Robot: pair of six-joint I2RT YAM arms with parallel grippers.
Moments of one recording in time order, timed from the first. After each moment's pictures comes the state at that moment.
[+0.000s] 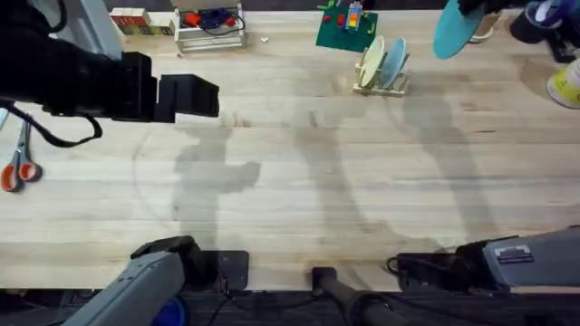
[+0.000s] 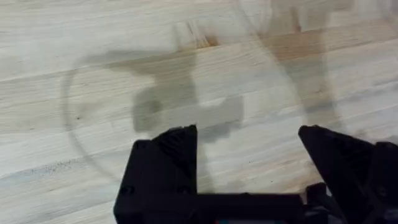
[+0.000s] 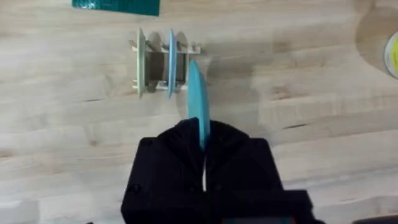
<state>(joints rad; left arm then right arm) 0.20 1.11 1.29 -1.38 0.36 0.24 0.15 1.63 1.88 -1.32 0.19 0.23</state>
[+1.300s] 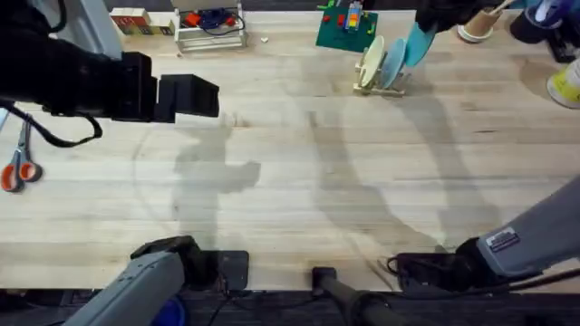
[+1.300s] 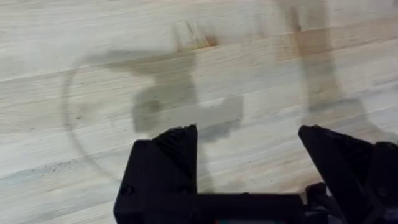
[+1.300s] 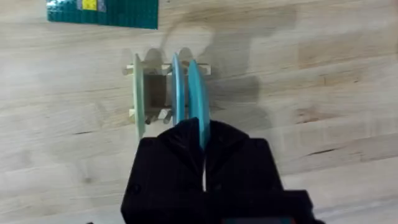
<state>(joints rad) 0.20 1.11 1.29 -1.38 0.37 0.24 0.15 1.87 1.88 -1.18 0.19 0.28</state>
